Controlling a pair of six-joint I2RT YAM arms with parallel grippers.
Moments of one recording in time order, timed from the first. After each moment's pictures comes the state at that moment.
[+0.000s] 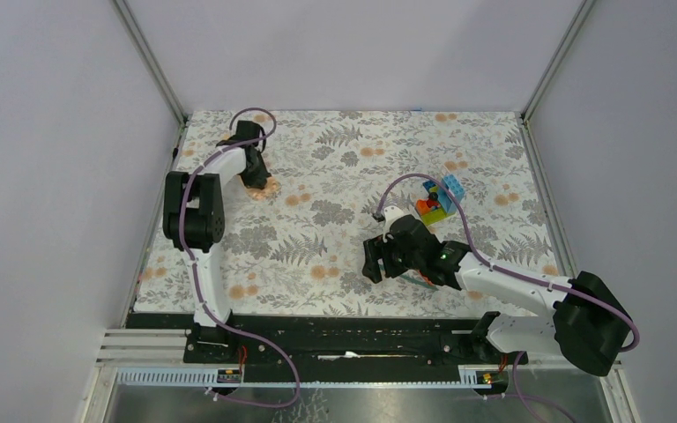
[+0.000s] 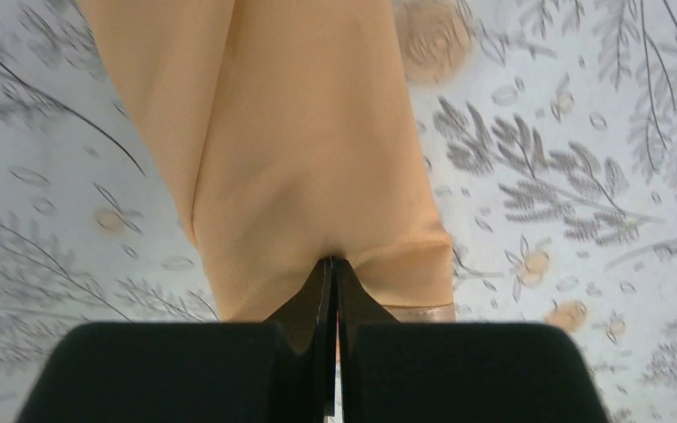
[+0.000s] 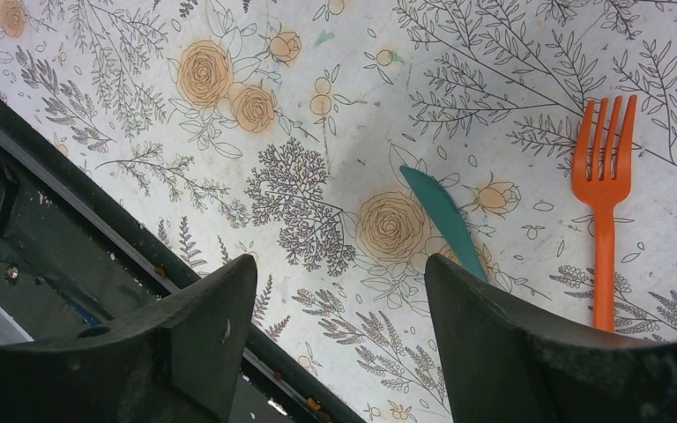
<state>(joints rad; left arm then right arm) -0.09 2.09 1.52 -0.55 -0.10 -0.48 0.85 1.21 0.63 -0.20 -0.07 0.41</state>
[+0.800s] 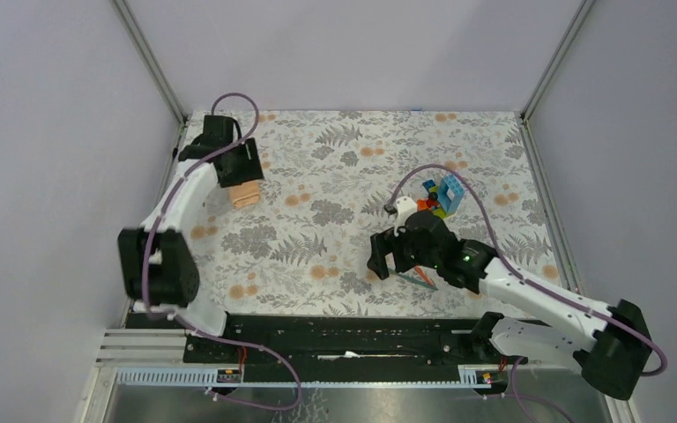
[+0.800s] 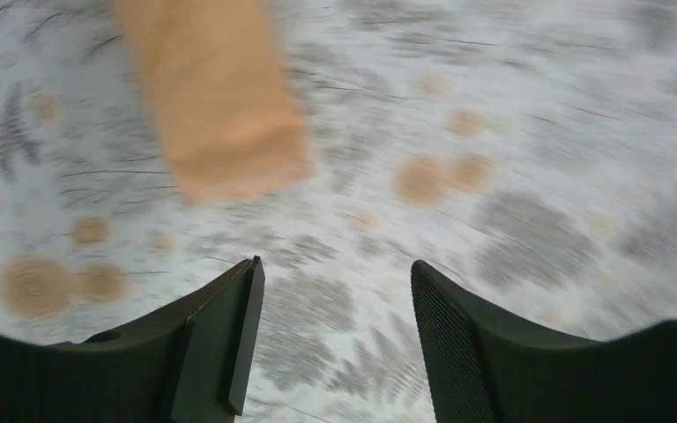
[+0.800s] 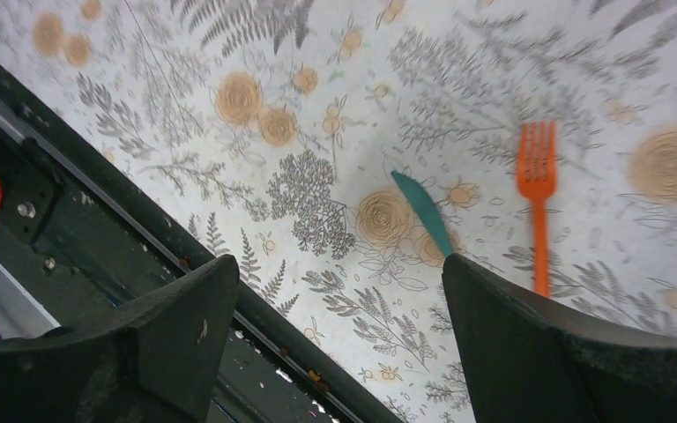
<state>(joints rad) -0.03 1.73 1.40 -0.69 0.02 -0.30 0.85 1.07 0.70 -0.35 -0.05 0.37</state>
